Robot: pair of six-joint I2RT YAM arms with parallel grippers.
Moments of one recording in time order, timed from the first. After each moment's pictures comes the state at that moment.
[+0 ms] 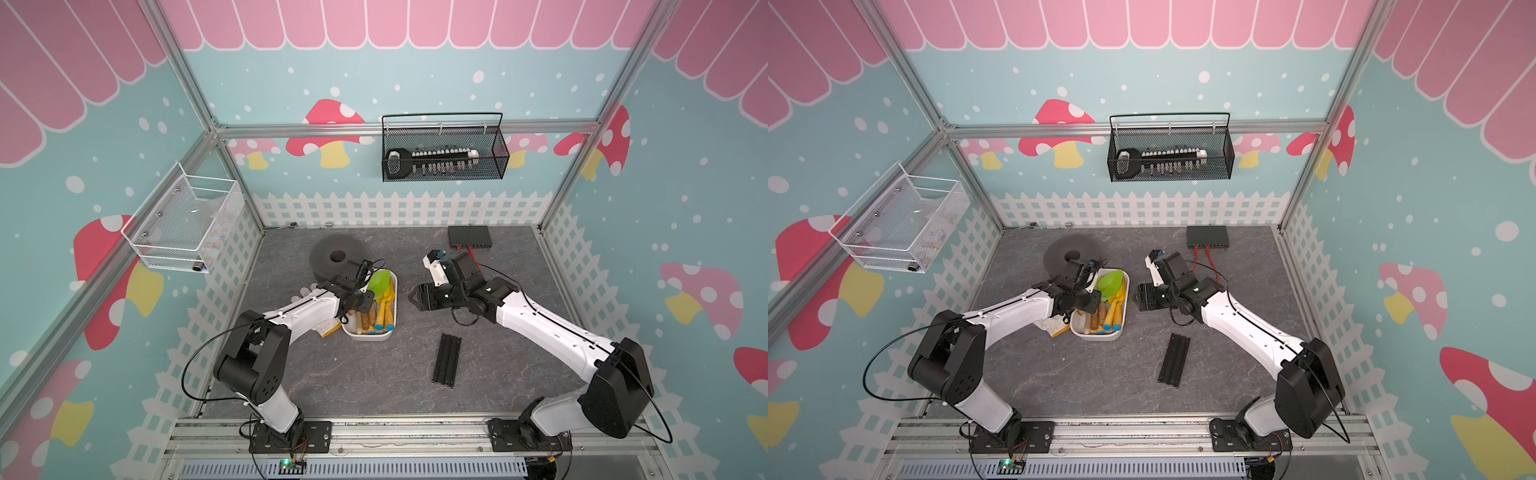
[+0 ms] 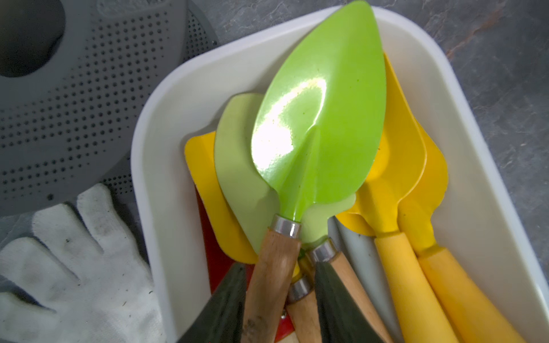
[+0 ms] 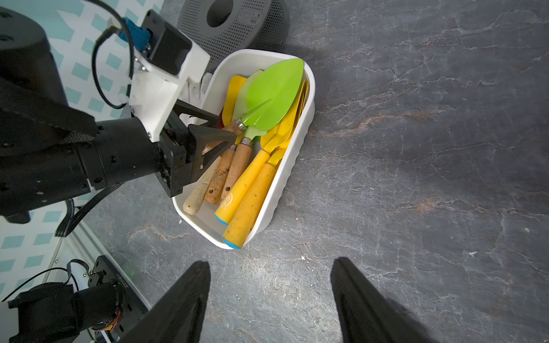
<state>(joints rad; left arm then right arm) -0.43 1.67 1.04 -0.36 -0.09 -0.03 0.65 1.44 1.17 -0.52 -0.18 0.43</state>
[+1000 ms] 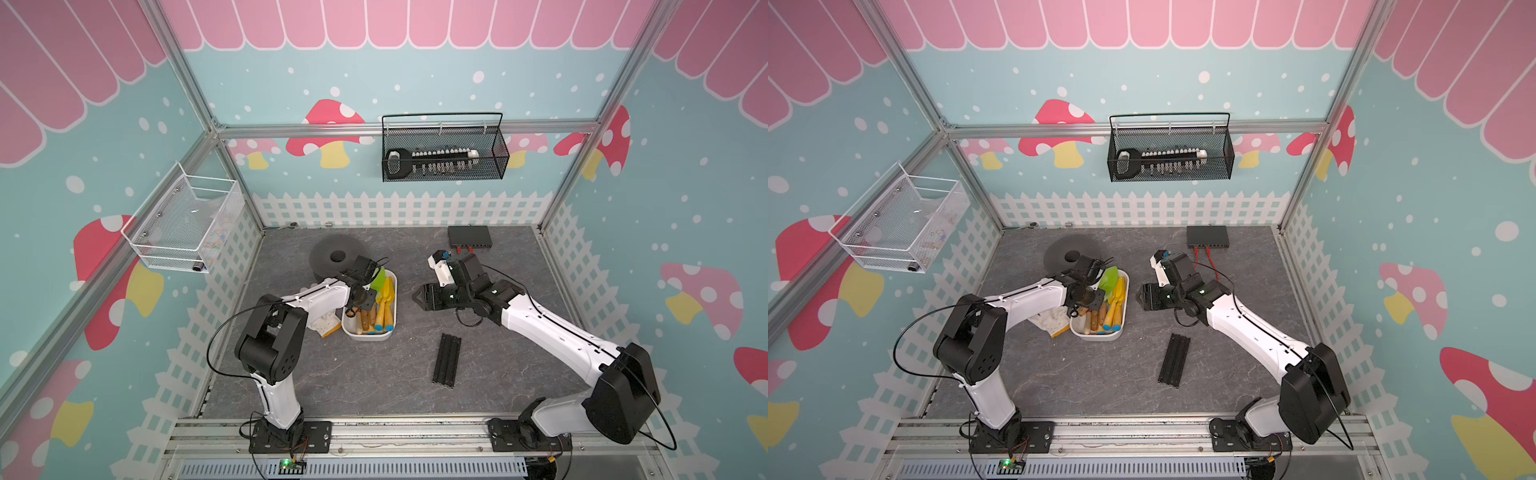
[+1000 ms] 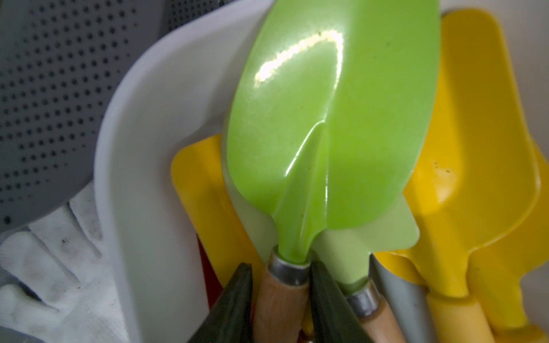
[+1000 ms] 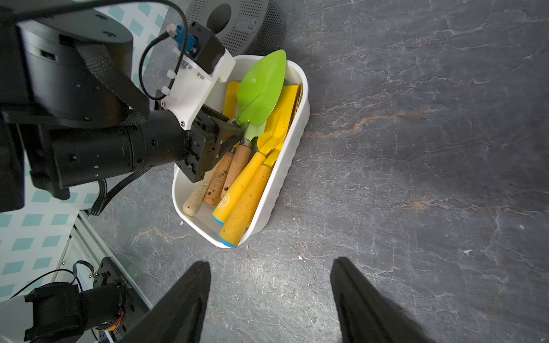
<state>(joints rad) -0.44 1.82 1.17 -0.48 -0.17 -0.05 0.62 1.41 1.13 -0.49 -0.21 0.43</state>
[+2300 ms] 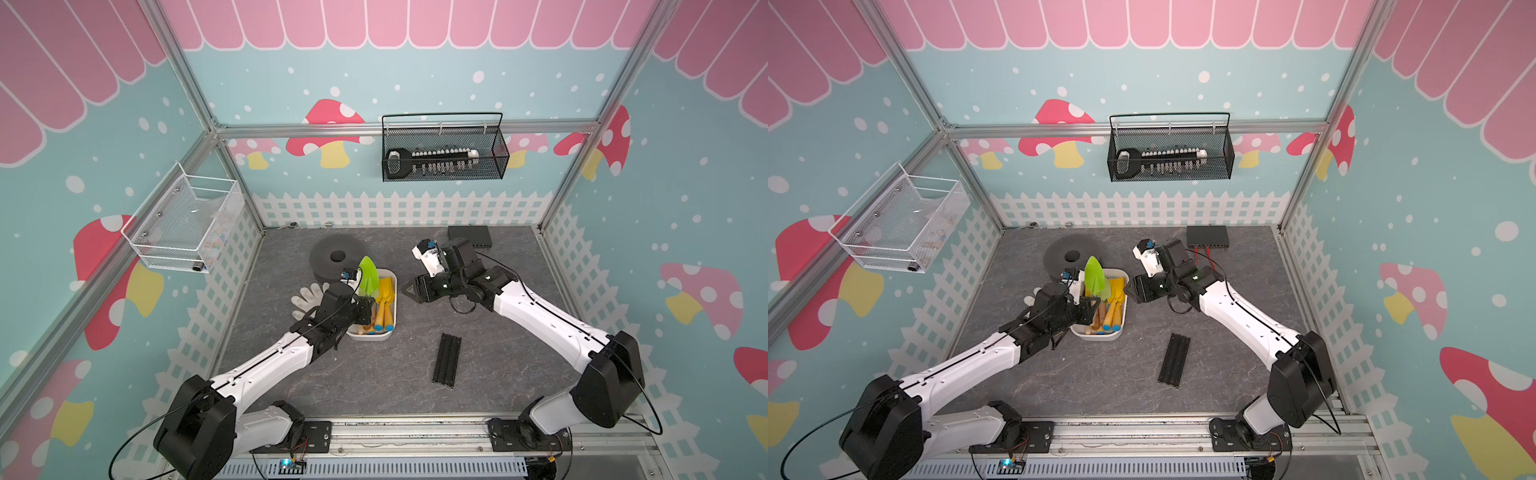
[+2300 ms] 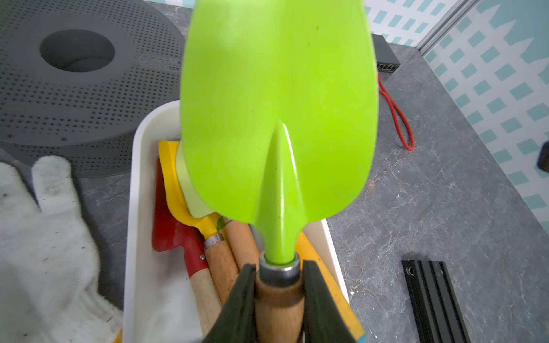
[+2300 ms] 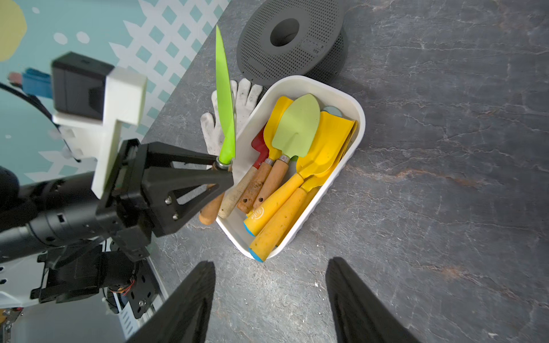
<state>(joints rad) -0.53 1.20 0.63 0.01 -0.01 -0.38 0.62 1.51 1.29 -0.51 -0.37 0.24</state>
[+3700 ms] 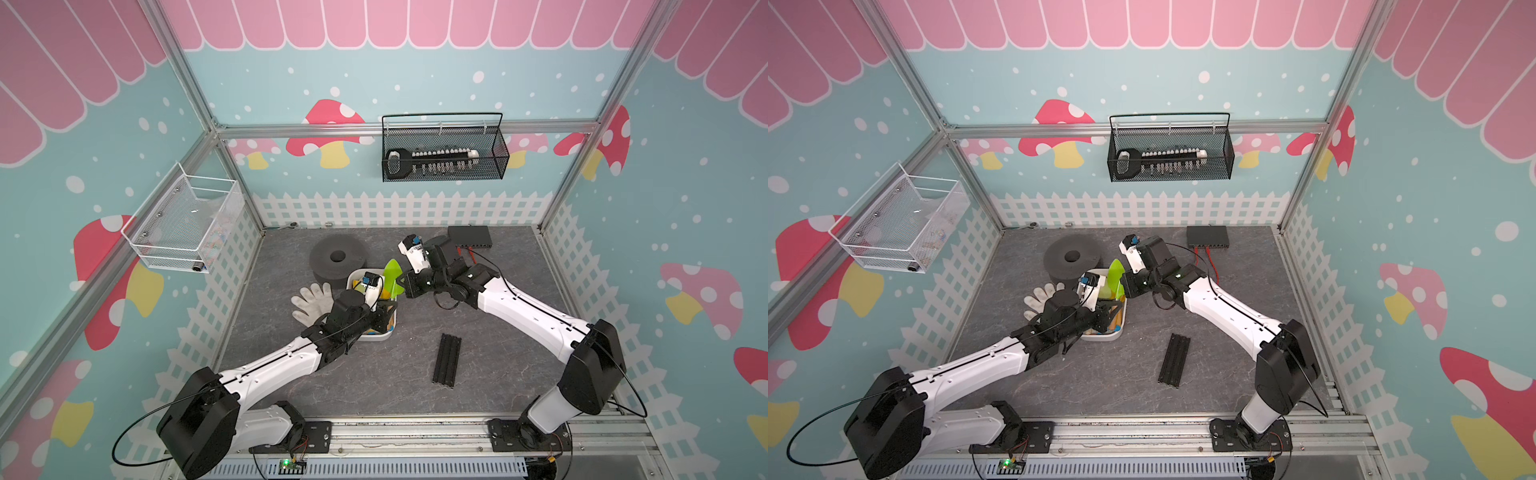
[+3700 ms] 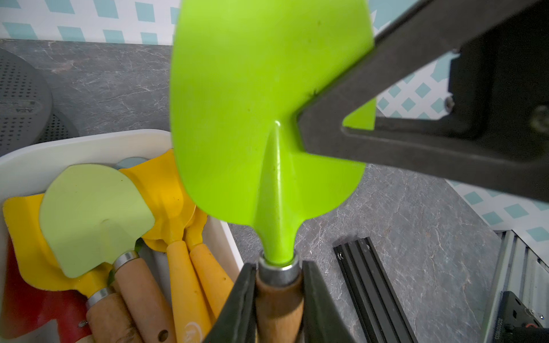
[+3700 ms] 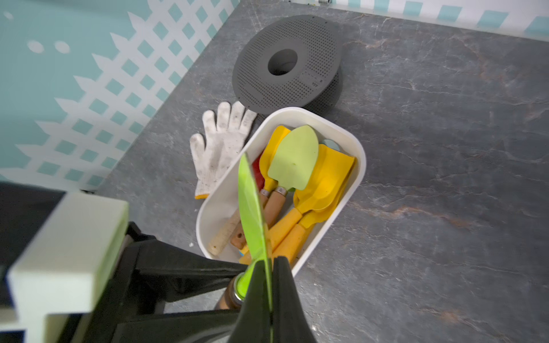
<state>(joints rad) -0.66 1.24 0.64 0.17 0.10 -0.32 0.69 1.61 1.38 -0.45 -0.22 0.25</state>
